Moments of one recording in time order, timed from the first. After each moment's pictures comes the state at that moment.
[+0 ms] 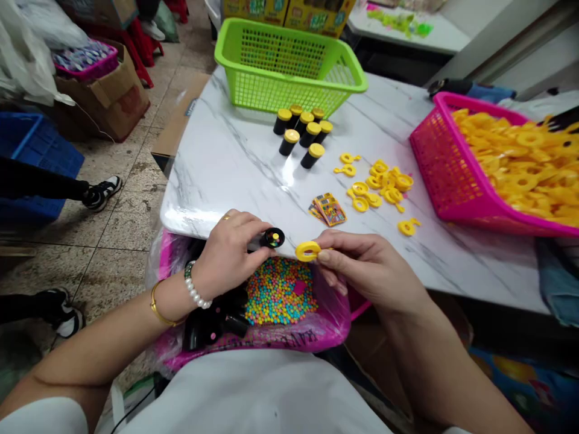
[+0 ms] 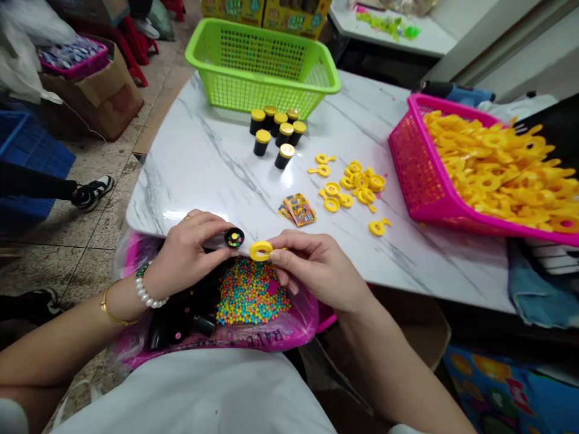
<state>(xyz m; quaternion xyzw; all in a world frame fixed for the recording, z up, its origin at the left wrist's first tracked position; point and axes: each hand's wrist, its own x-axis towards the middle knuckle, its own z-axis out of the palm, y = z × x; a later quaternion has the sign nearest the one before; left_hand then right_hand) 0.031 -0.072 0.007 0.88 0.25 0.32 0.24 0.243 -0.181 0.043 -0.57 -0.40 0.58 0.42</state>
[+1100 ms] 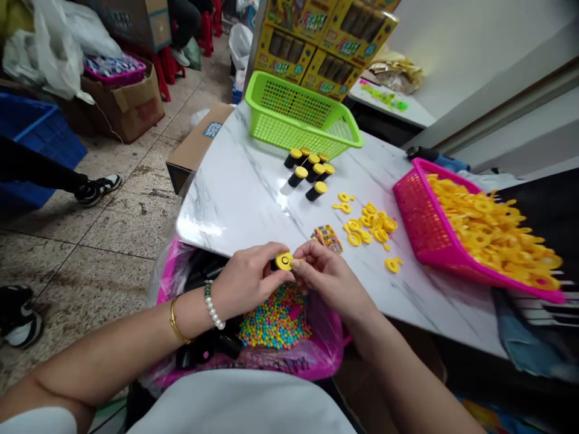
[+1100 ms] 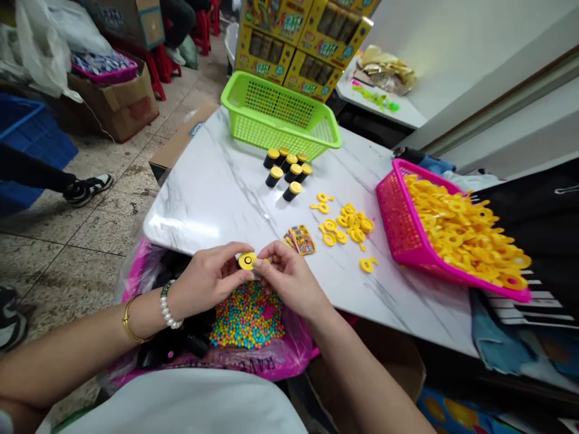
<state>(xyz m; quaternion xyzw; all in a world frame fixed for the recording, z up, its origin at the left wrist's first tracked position) 0.038 -0.086 -0.004 0.78 0.28 0.33 0.44 0.217 -0.148 0.029 -0.62 -0.40 0.54 0.40</state>
